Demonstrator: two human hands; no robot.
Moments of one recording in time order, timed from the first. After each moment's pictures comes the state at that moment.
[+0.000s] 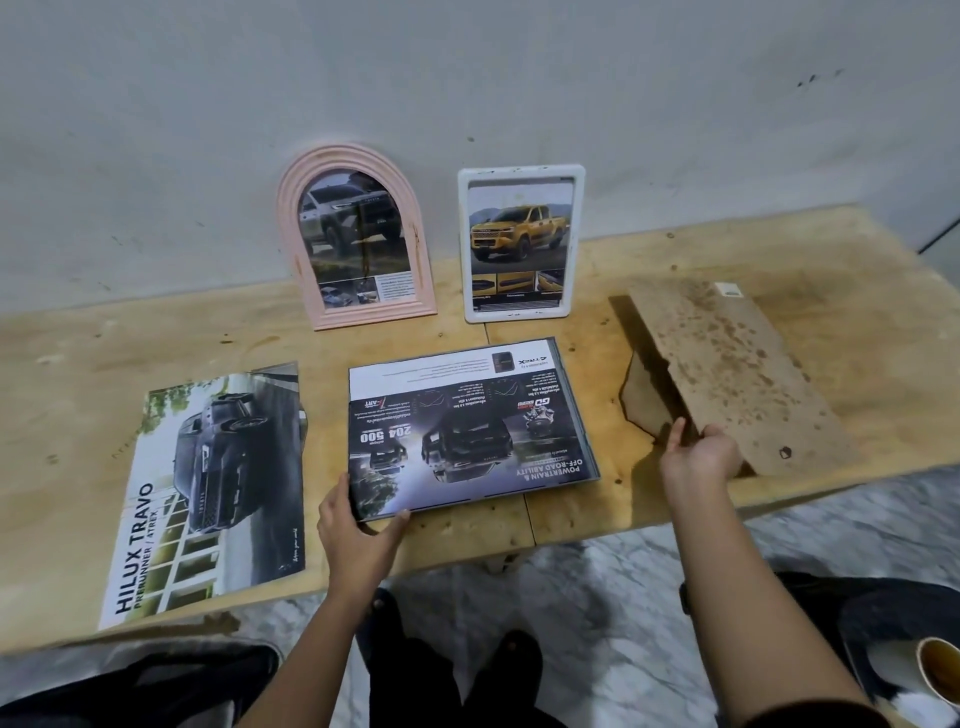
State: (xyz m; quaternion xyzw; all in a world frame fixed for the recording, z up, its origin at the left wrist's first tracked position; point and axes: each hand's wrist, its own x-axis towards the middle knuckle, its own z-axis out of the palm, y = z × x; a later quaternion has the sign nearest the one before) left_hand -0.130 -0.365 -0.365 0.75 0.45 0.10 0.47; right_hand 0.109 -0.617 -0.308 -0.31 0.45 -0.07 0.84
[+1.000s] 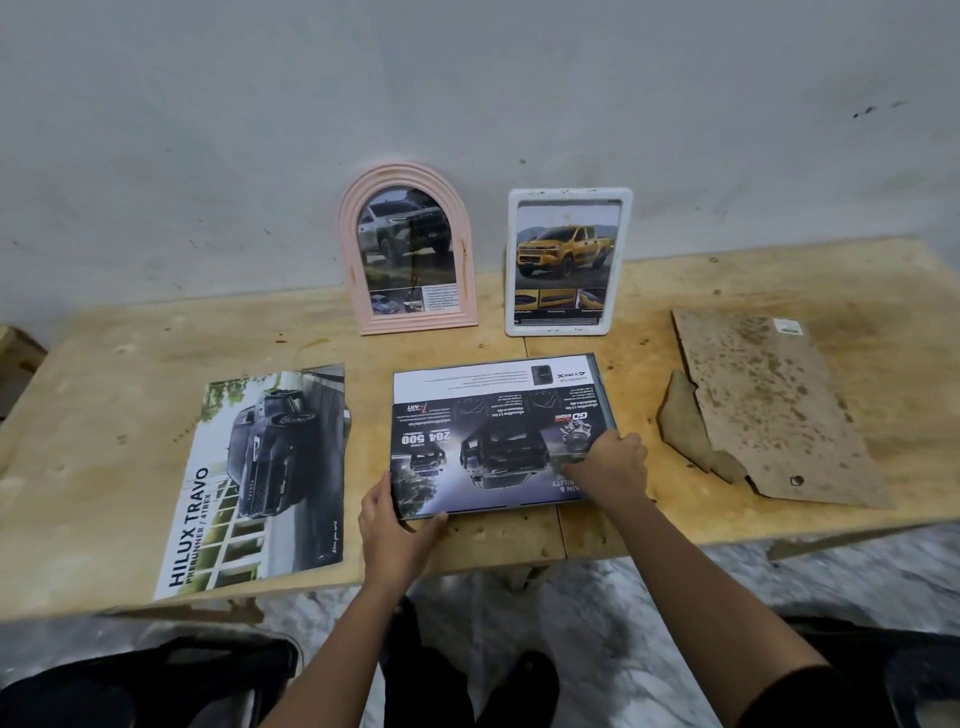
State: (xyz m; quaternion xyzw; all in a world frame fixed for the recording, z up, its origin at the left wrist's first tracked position) left_hand -0.125 -0.363 -0.362 0.77 0.46 0.07 0.44; right_hand 0.063 -0.529 -0.320 -0.96 -0.03 0.22 0.17
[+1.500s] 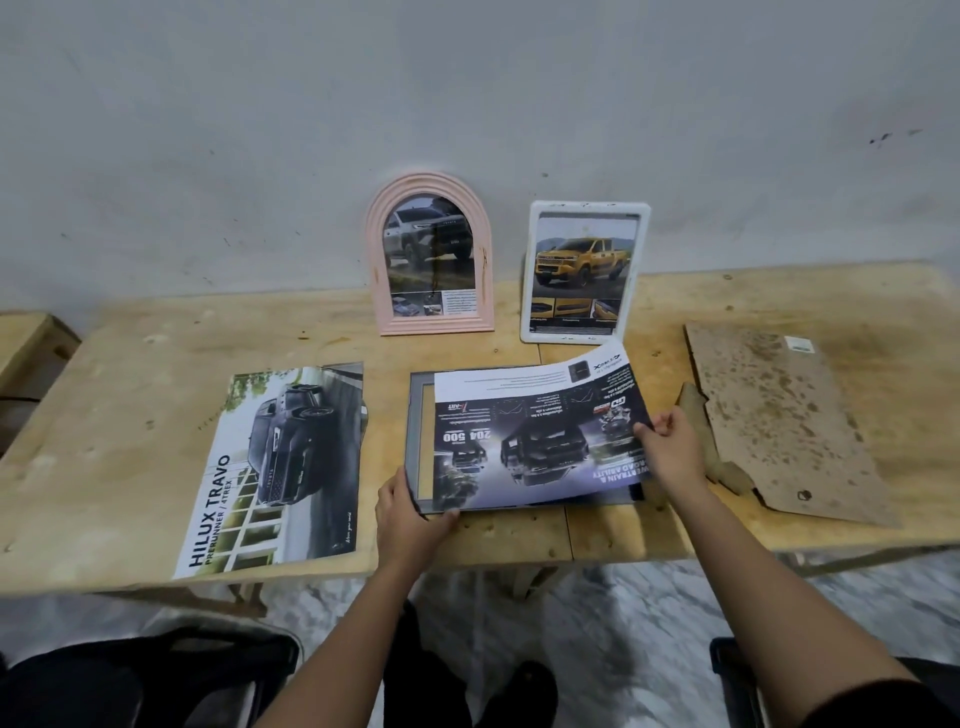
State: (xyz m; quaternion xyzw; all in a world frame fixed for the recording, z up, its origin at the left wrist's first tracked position) left_hand -0.120 -0.363 -0.354 0.78 0.46 0.03 0.42; right_hand 0.094 -0.565 -0.301 -0.87 0.03 0.14 0.48
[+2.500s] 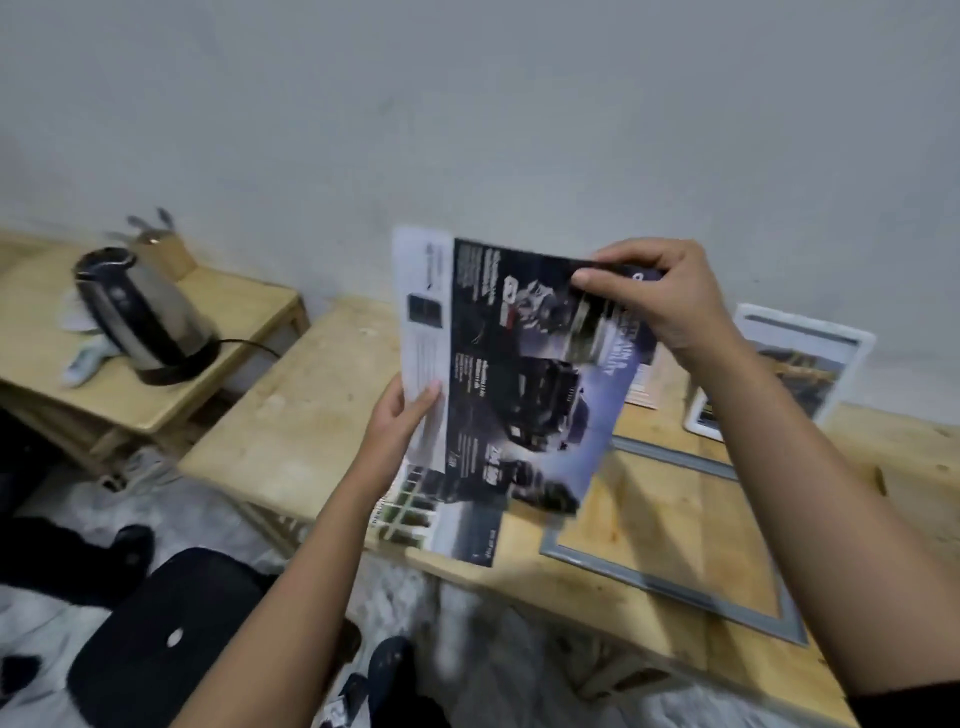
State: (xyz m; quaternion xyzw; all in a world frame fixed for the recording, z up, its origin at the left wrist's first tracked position) left_hand -0.217 -0.227 -0.187 0.62 0.33 0.34 0.62; right_hand 0.000 -0.347 -0.052 -0.60 -0.47 0.19 0.62
